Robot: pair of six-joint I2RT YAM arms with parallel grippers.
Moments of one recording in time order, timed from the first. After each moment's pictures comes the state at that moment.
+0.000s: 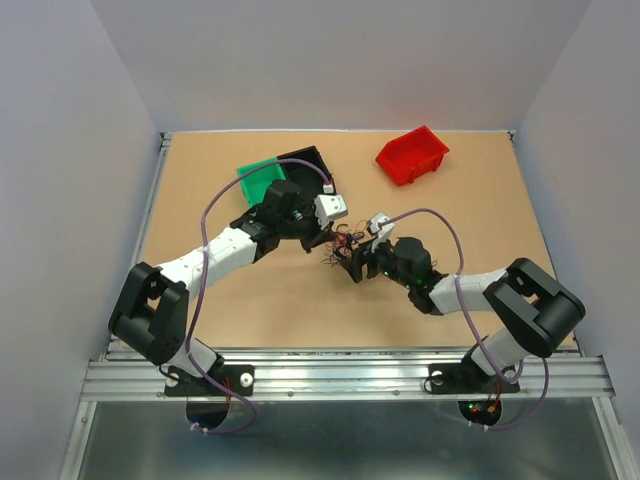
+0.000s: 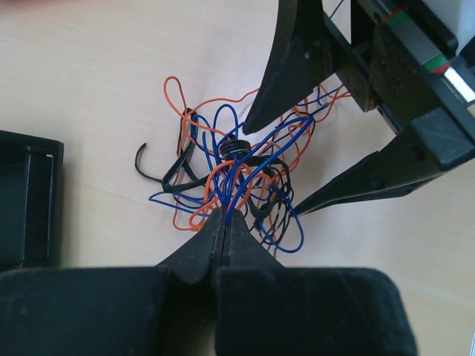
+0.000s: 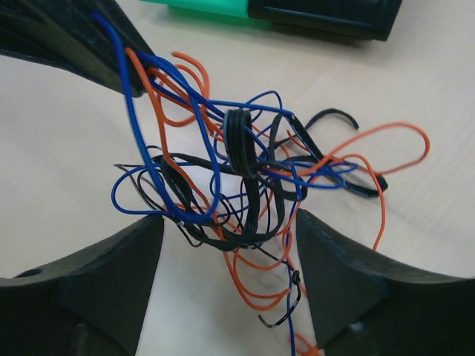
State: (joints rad) left arm -0.59 1.48 0.98 -0.09 0.56 0.40; right arm 0.68 1.51 0.43 0.83 -0.10 0.13
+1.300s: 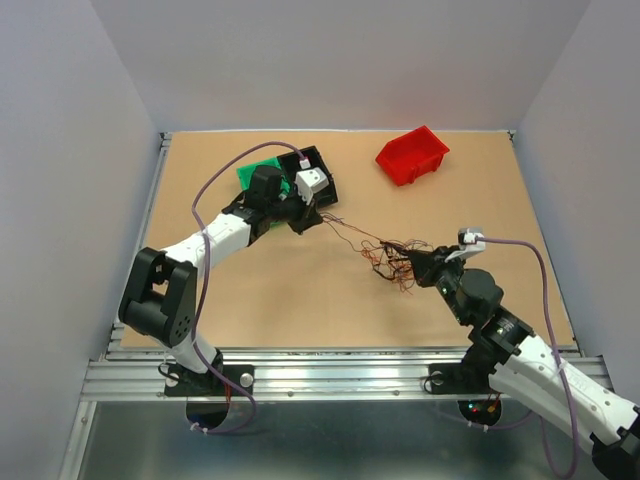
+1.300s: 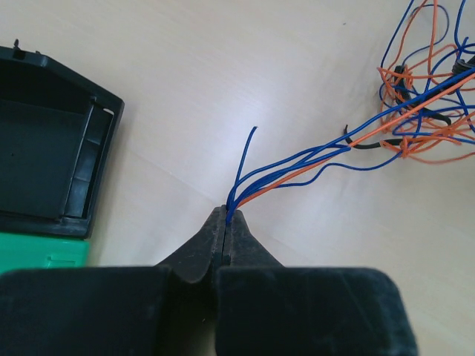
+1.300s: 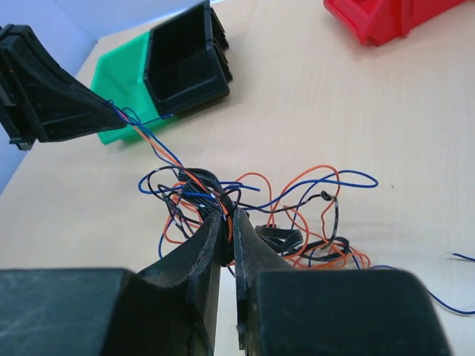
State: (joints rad) left arm -0.44 1.58 1.04 -0.04 0.58 0.21; right arm 0.70 0.49 0.32 0.07 0.38 0.47
